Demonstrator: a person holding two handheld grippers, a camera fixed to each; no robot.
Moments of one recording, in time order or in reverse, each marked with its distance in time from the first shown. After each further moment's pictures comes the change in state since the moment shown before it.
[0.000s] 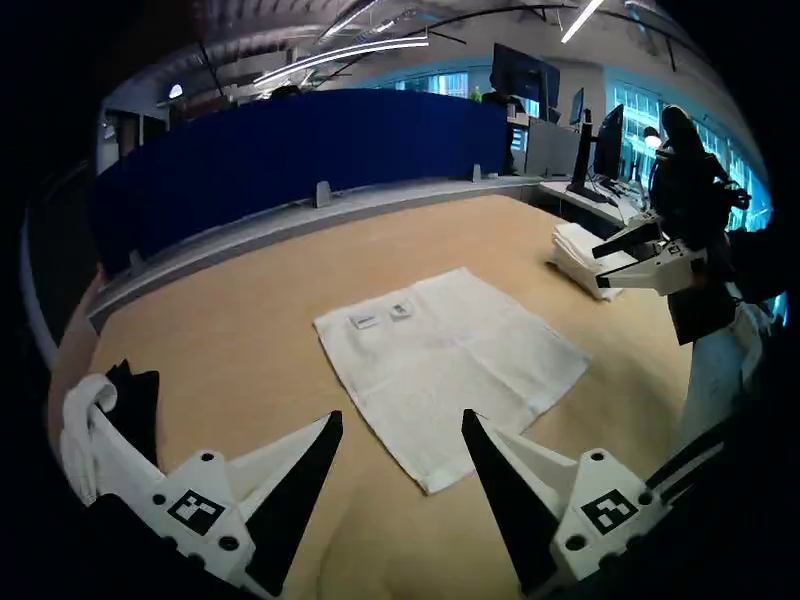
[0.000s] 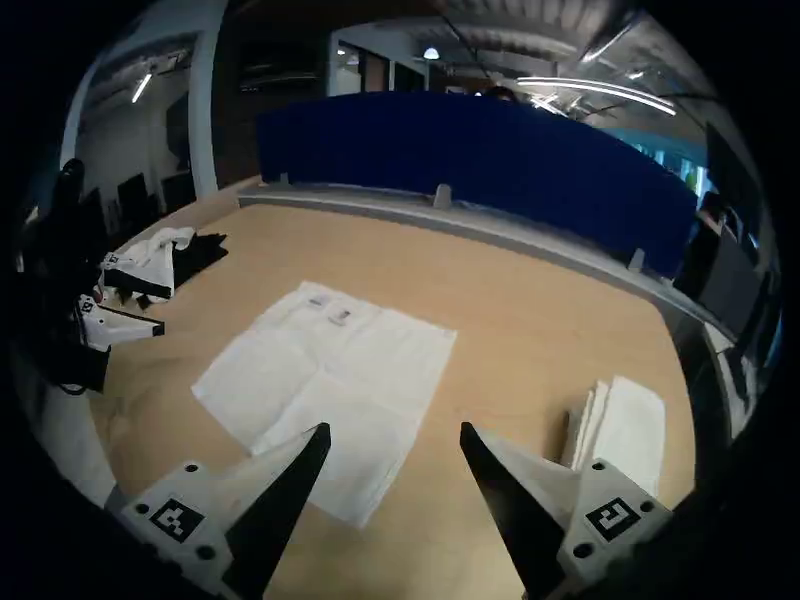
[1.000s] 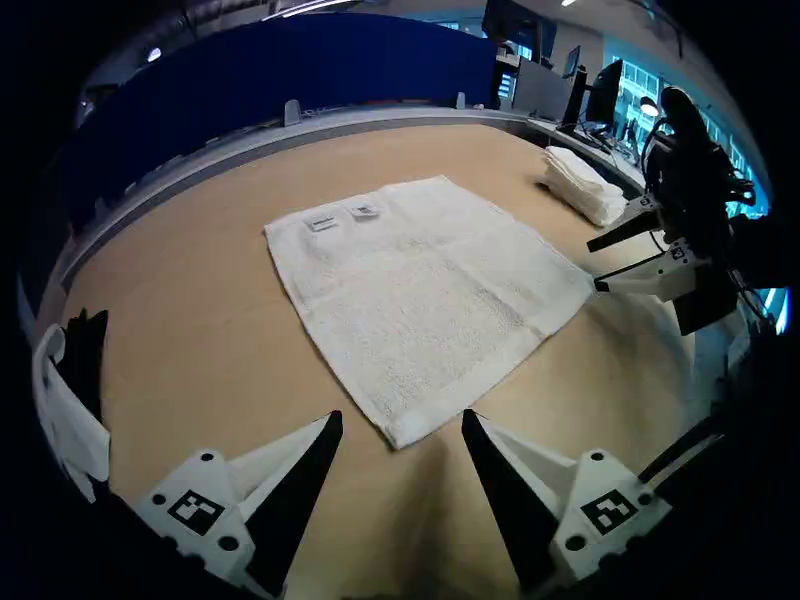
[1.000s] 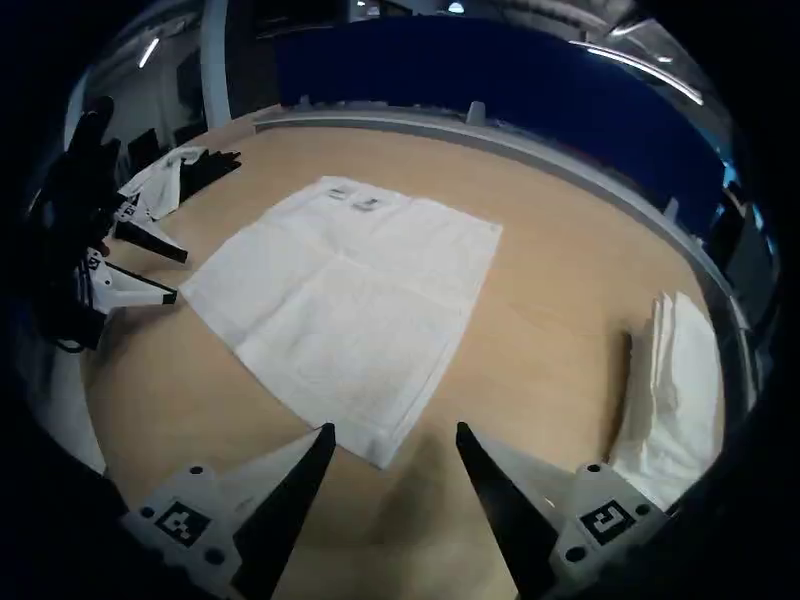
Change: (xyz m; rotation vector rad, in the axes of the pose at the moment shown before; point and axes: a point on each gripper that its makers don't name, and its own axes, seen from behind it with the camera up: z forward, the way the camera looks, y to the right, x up) left arm -0.074 0.027 0.033 -0.078 -0.205 -0.004; right arm -0.111 -0.023 0.028 0.058 -0.193 -0.038
